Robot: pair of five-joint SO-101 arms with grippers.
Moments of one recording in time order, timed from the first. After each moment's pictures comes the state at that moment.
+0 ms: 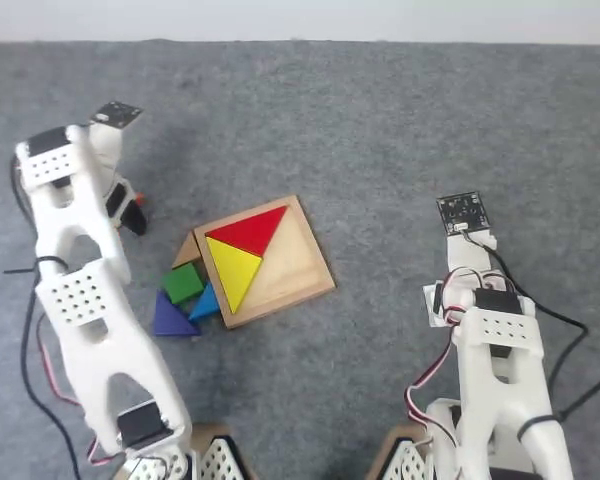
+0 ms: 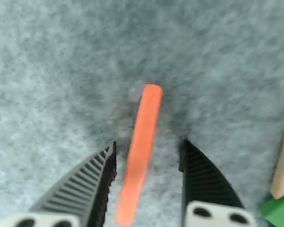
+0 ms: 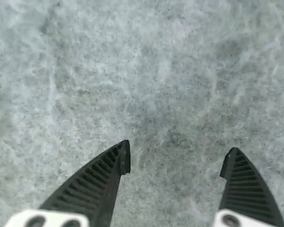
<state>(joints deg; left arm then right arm) -29.6 56.9 -45.6 92.0 -39.9 3.7 -36.3 67.5 44.7 16.7</state>
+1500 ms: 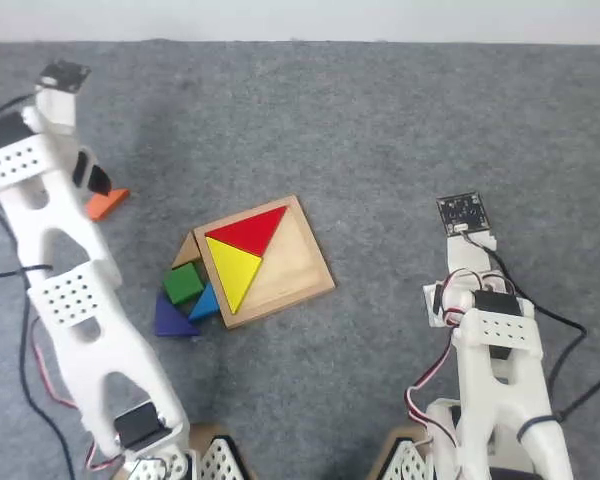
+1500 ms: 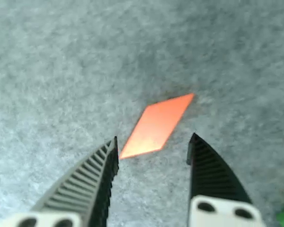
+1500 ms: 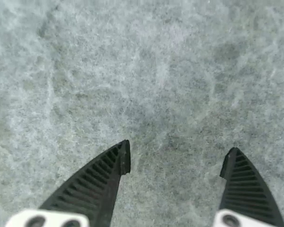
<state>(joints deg) -33.2 59.6 -69.6 98.4 -30.2 3.7 -36.3 68.6 42.6 16.7</state>
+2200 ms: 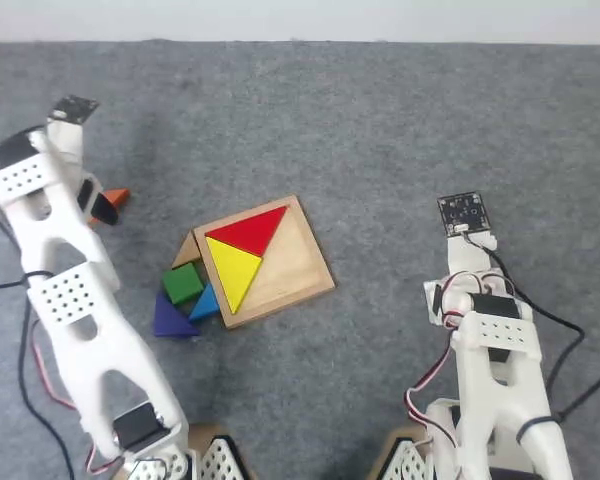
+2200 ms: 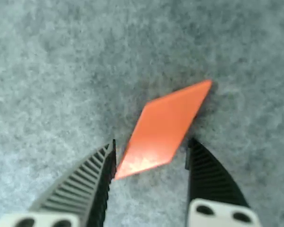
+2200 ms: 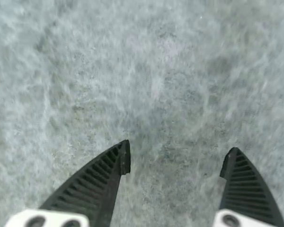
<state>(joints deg) -35.2 67.6 -66.6 92.4 -38.1 3.7 -36.3 70.2 37.5 16.7</state>
